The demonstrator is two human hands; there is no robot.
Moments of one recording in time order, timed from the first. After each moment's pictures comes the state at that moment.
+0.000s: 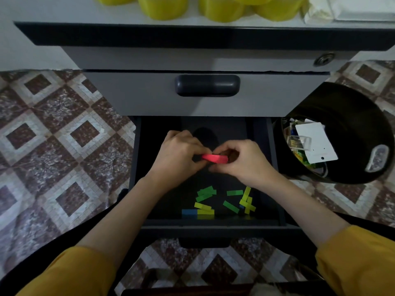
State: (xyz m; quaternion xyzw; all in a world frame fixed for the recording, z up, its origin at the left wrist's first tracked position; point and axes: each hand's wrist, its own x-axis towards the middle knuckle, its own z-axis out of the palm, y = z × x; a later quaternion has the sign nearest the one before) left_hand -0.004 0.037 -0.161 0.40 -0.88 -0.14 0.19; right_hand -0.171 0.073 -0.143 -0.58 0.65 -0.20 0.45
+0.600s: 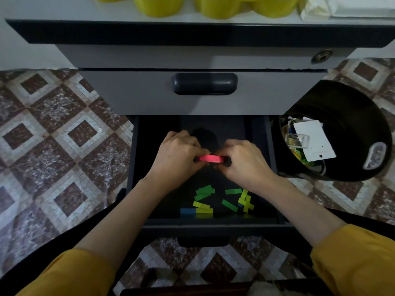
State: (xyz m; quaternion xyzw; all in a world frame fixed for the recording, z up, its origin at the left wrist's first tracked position) left_hand -0.006 0.040 -0.161 0.40 -0.89 -0.10 0.17; right_hand -0.168 0.075 -0.142 -0.74 0.62 -0.08 0.25
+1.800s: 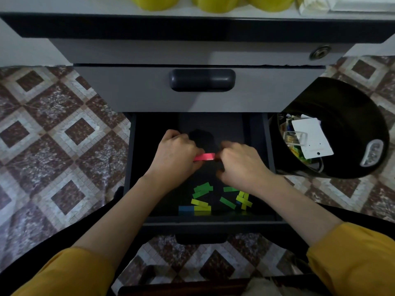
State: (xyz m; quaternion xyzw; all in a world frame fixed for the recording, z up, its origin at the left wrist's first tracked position) left_hand -0.012 0.045 -0.156 0.44 -0.89 -0.09 0.03; right_hand -0.162 0.077 -0.136 -0.76 0.61 0.07 0.20
